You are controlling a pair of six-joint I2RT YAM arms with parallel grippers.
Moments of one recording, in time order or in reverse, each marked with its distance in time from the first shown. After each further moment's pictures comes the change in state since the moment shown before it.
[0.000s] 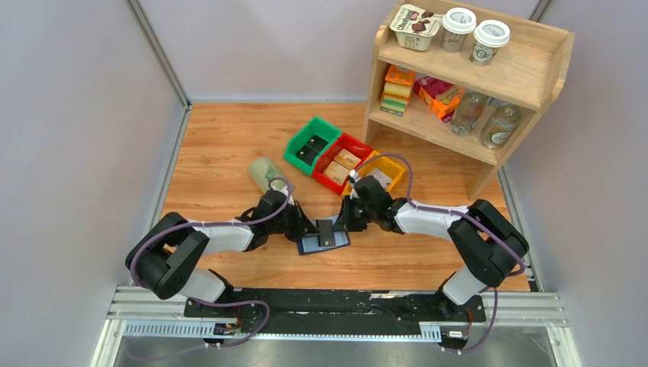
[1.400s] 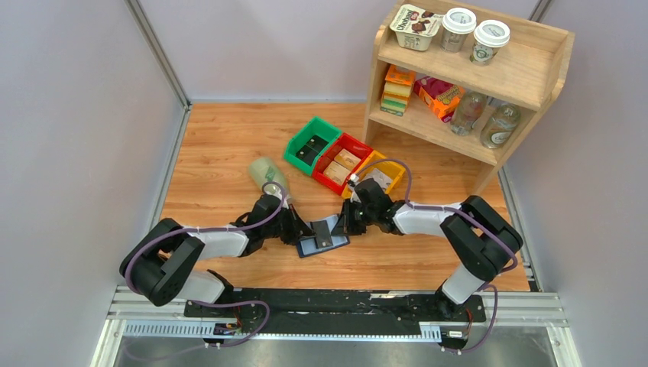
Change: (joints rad) left arm 0.027 -0.048 -0.067 0.027 -0.008 -0.034; right arm -0.014 0.059 -0.032 0.080 -0.066 0.059
